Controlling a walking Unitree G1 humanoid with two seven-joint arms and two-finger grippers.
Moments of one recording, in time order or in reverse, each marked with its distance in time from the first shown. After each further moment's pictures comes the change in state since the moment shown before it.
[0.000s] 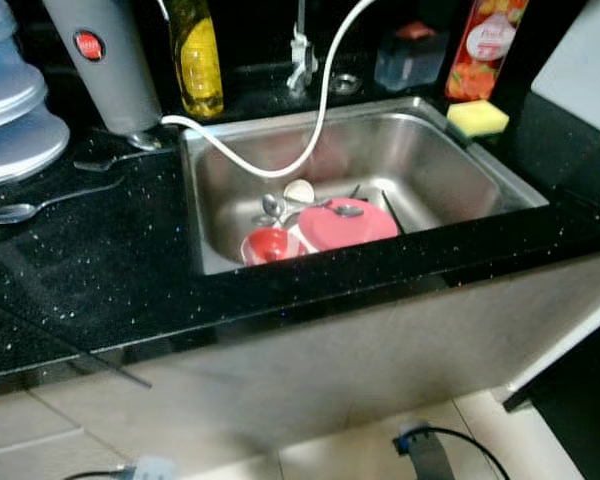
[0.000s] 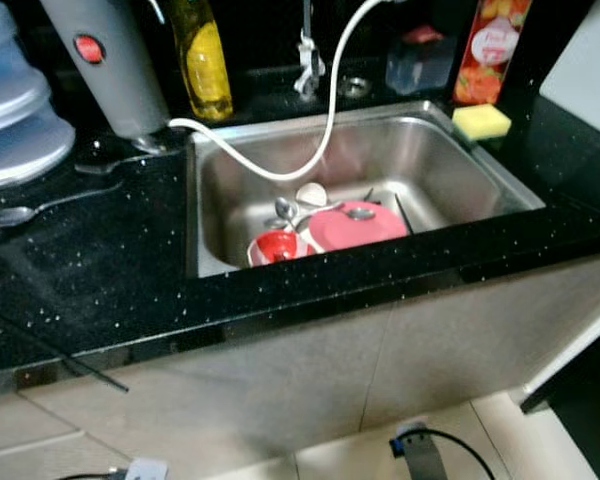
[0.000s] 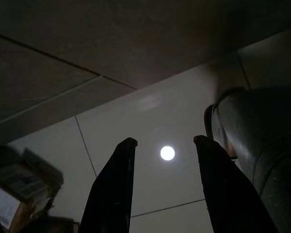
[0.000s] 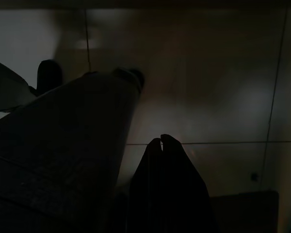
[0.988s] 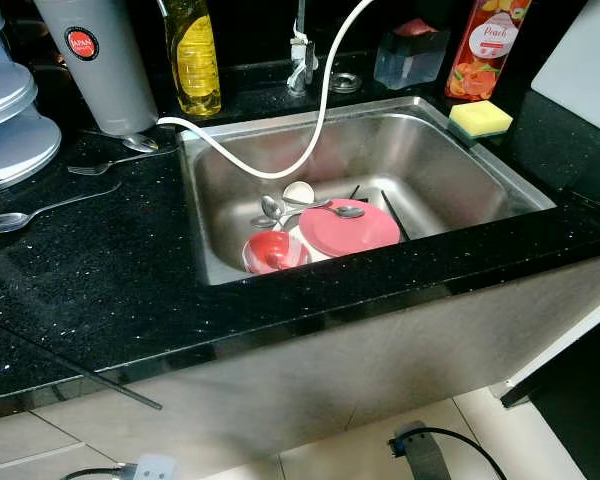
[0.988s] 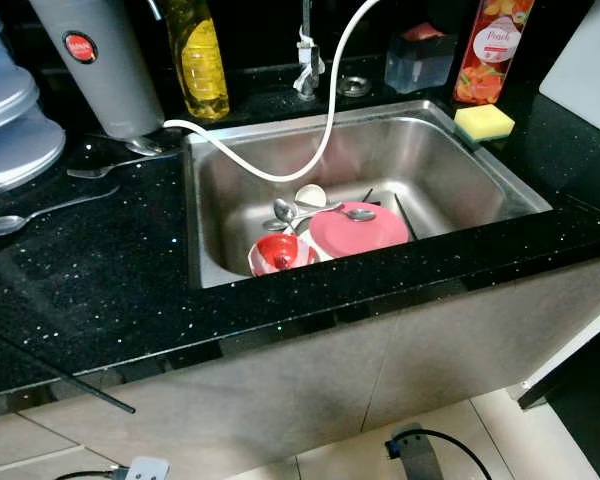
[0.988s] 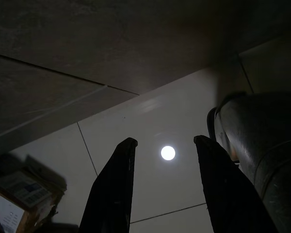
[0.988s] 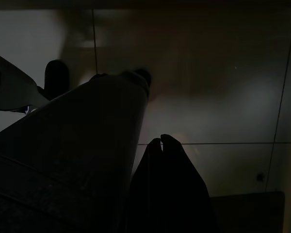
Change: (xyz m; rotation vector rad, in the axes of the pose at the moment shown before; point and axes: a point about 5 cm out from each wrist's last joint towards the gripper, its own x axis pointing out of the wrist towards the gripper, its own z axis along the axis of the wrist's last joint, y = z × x) left arm 0.001 0.000 0.003 0.003 -0.008 -0.002; right arm 0.001 0.002 0.001 -0.005 -0.001 0.006
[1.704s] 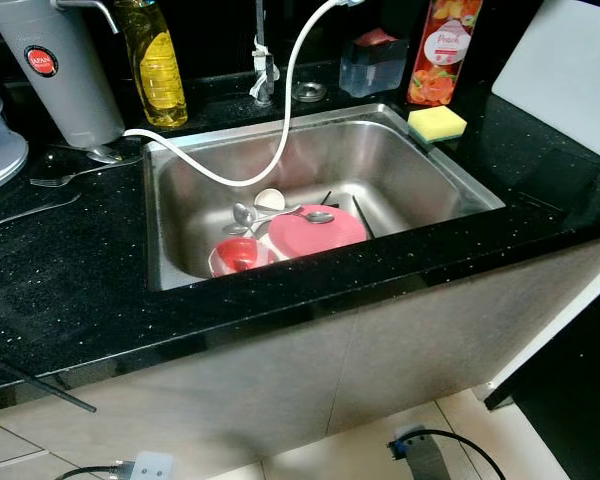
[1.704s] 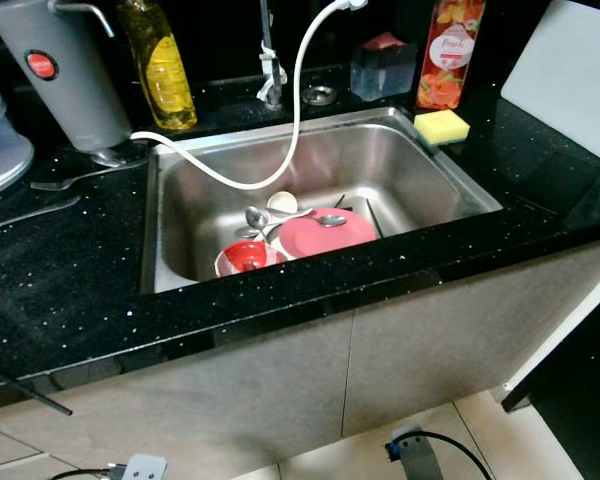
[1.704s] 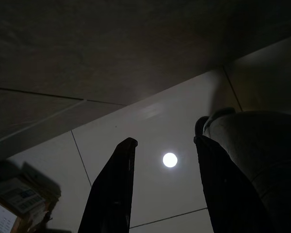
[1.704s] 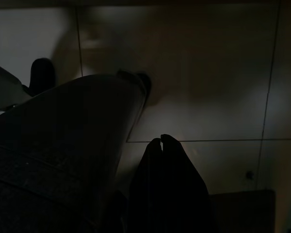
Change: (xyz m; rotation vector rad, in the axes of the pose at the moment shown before) left arm 0.000 0.003 0.001 -0.004 -0.005 0.010; right arm 0.000 0.000 -0.003 0.000 0.011 0.002
